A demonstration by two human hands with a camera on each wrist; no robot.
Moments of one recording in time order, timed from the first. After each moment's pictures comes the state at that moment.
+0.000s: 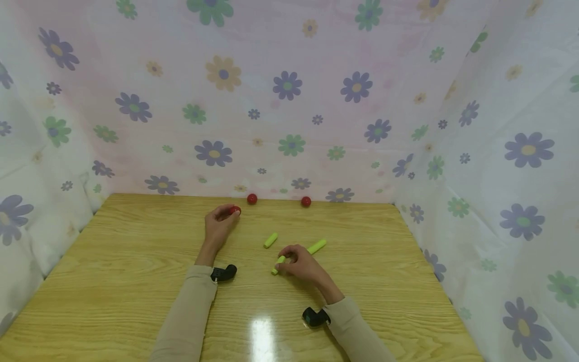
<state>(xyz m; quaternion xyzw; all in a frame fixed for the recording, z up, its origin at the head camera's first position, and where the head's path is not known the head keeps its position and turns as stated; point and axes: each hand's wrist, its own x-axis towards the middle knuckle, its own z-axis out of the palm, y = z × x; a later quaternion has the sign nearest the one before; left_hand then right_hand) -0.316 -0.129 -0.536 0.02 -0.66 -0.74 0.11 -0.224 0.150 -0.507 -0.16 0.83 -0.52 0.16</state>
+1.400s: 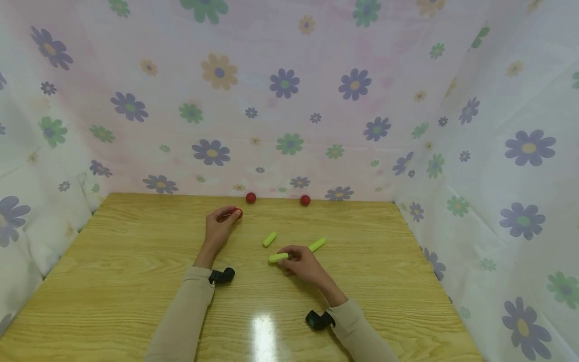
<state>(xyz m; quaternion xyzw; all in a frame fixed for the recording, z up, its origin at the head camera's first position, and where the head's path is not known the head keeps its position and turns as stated) -0.312 -0.126 -0.536 0.01 -0.68 -0.72 0.09 -0.224 0.158 -0.515 -0.16 0.78 -0.58 0.17</state>
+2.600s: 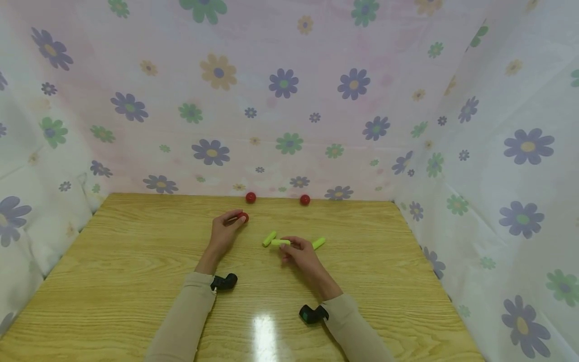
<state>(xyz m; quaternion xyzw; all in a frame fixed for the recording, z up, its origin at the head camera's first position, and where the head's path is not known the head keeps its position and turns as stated) -0.301 -0.111 -0.533 0.01 -0.71 -0.71 0.05 -0.240 0.143 -0.519 -0.01 0.70 -0.70 0.13</state>
